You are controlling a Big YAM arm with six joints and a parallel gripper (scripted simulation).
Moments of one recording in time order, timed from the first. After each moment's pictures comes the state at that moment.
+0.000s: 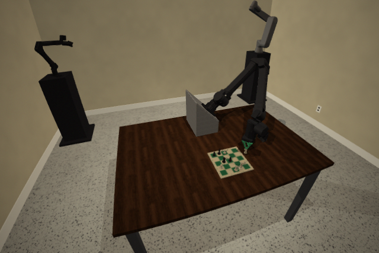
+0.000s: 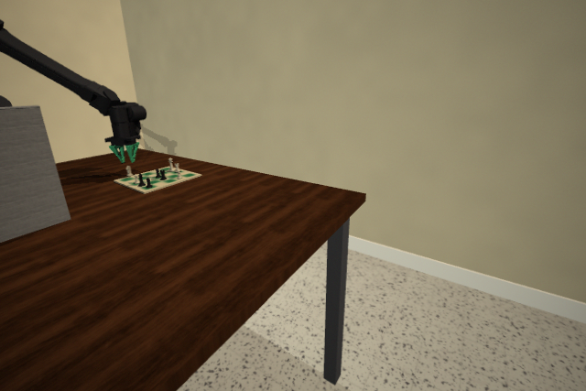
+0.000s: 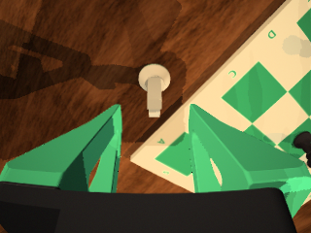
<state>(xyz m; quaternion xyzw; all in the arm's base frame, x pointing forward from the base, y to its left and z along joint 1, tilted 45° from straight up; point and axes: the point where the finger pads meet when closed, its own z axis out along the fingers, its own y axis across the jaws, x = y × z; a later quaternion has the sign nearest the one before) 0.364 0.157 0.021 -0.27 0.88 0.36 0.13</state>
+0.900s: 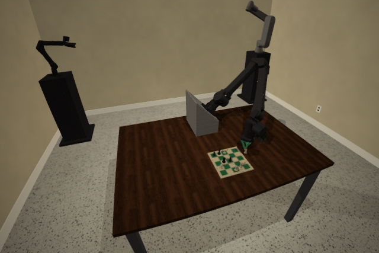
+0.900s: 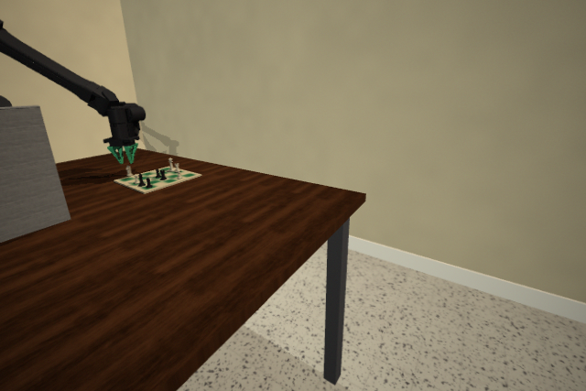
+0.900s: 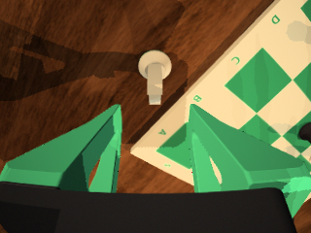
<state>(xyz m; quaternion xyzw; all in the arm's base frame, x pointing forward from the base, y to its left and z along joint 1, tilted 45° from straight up) 0.355 0.154 0.016 -0.27 0.88 0.36 0.13</state>
